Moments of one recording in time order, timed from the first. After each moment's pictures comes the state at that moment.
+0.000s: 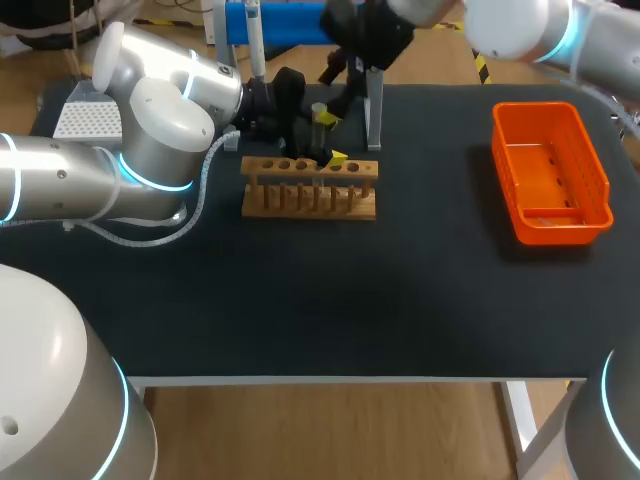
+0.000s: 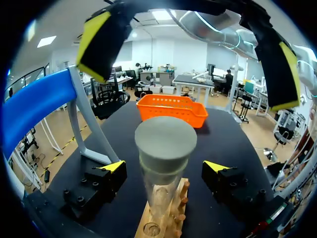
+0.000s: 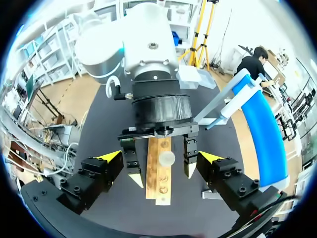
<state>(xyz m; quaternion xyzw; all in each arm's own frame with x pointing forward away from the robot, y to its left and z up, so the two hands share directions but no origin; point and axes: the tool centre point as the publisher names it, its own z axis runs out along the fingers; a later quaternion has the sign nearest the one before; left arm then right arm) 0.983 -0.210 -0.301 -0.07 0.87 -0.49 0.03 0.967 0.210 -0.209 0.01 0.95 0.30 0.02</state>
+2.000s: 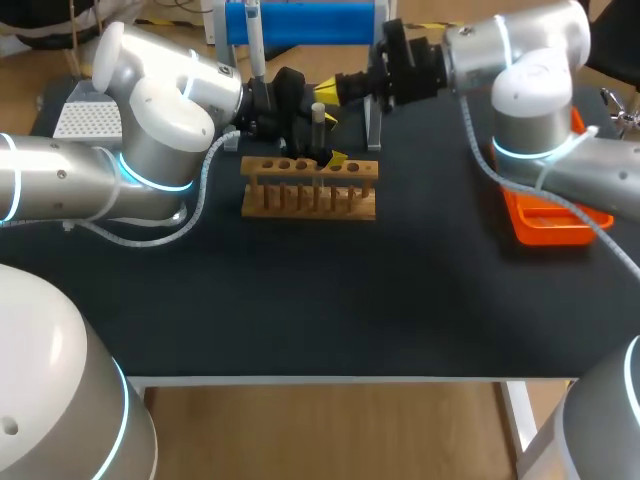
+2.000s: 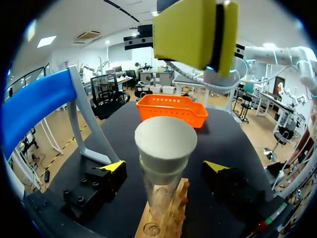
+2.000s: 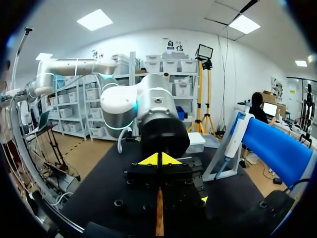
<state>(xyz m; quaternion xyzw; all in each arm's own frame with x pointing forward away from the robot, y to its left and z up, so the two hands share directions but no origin) 0.983 -0.210 -0.301 -0.07 0.87 -0.49 0.03 0.968 0.229 -0.203 -0.01 0.78 0.62 -0.02</state>
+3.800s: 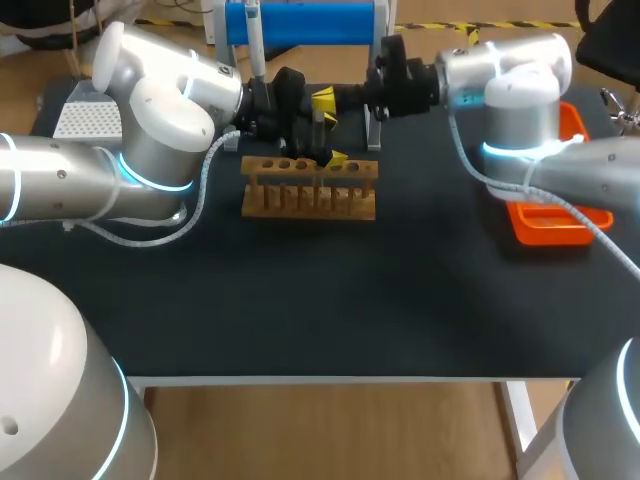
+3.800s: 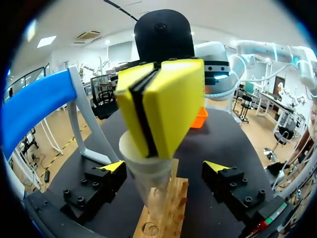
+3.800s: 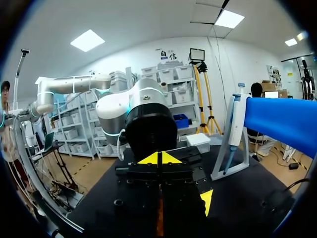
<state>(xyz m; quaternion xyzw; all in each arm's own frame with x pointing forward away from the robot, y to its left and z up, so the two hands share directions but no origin) 0.983 -0.210 -0.301 -0.07 0.87 -0.49 0.03 0.980 0.234 -0.229 0.04 0.75 0.66 -0.09</state>
